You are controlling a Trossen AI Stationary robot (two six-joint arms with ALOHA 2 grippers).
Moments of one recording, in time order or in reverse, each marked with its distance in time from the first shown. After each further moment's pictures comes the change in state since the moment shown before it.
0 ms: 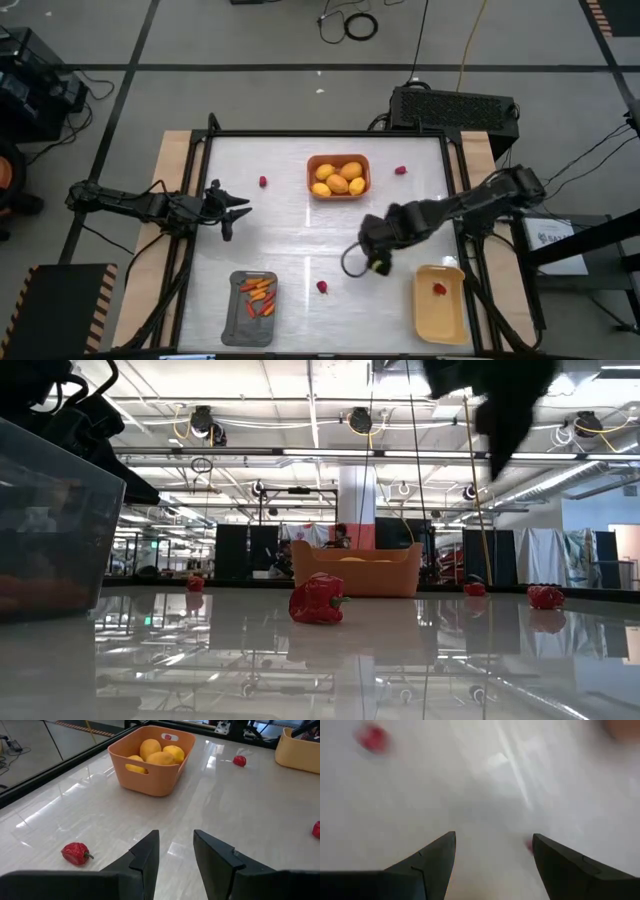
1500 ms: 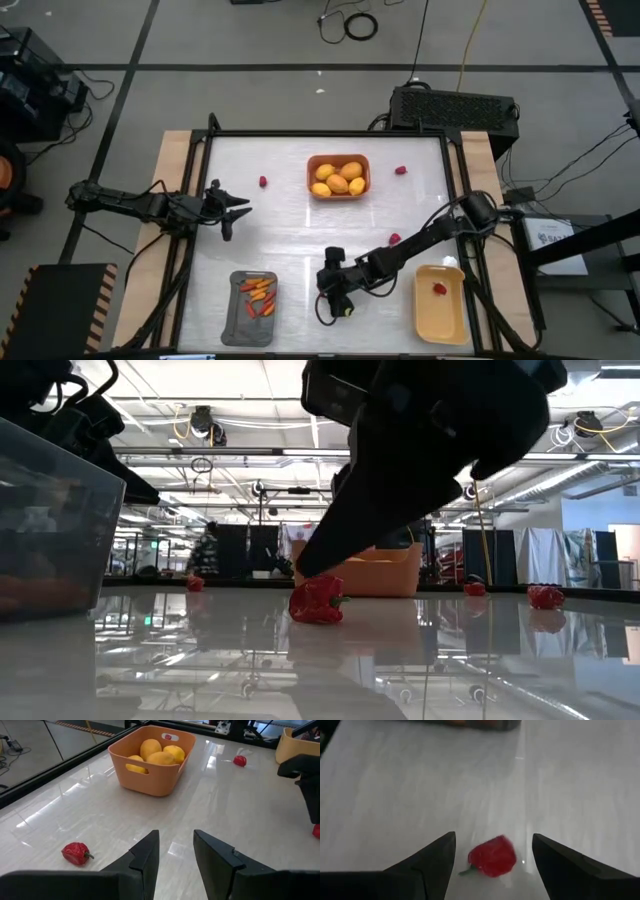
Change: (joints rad) left arm 0.000 0.000 0.000 0.000 -0.001 0.000; right arm 0.117 0.425 -0.086 1.037 0.096 -0.442
